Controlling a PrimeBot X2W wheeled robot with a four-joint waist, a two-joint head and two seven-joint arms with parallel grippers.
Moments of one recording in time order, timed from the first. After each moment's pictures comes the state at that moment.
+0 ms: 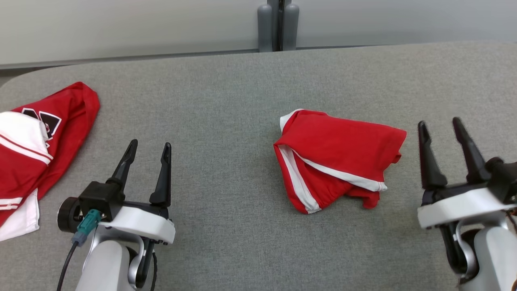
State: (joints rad) left arm -0.27 0.06 -0.06 0.33 -0.15 -0.12 -0.26; right arm -0.26 -0.17 0.06 0.17 0.25 0.13 -0.14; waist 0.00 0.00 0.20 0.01
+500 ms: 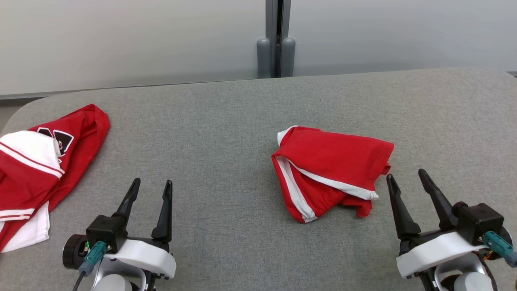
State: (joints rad) left arm -0.14 0.05 -0.06 0.34 -0.15 -0.10 -0.26; right arm -0.07 -0.13 0.13 0.09 0.23 0.13 -0.07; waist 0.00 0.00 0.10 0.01
